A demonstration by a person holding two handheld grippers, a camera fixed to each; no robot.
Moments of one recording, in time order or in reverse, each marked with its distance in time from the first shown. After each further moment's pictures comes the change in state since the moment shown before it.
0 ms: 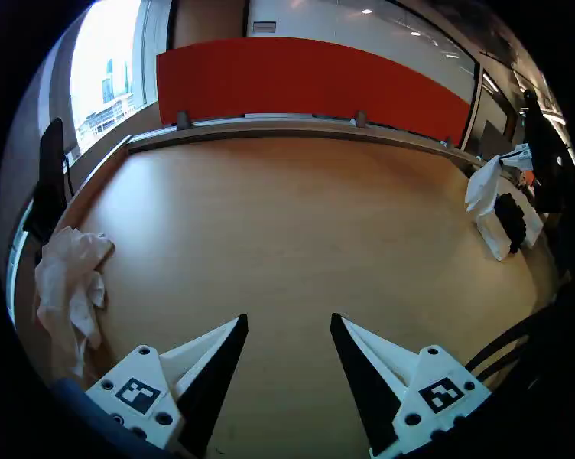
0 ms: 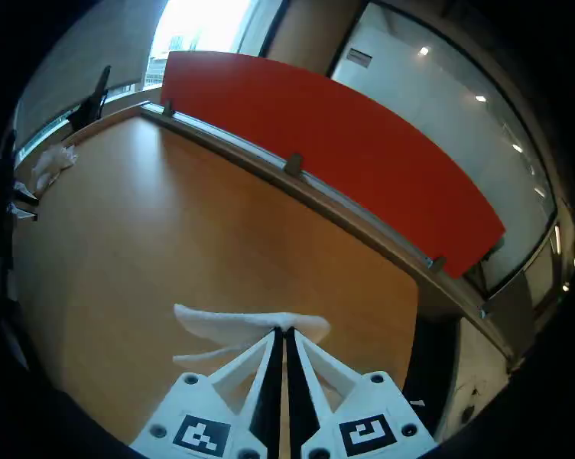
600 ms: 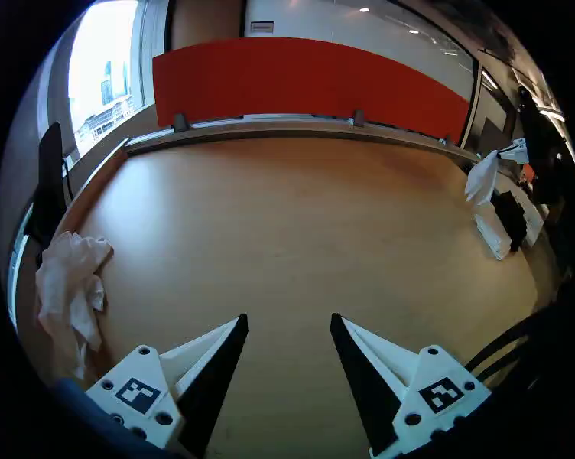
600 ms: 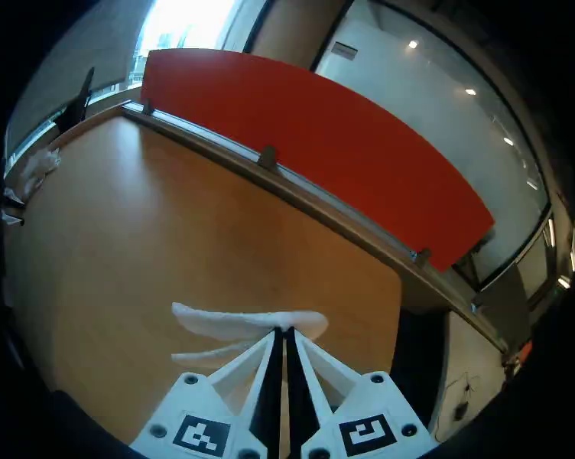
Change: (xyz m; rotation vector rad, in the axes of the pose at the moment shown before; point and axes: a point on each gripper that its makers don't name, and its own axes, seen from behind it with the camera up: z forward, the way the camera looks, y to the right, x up) left arm 0.005 0.008 0.002 0.004 -0.003 0.012; right arm -0.005 0.046 0.007 -0.050 -0.025 0.025
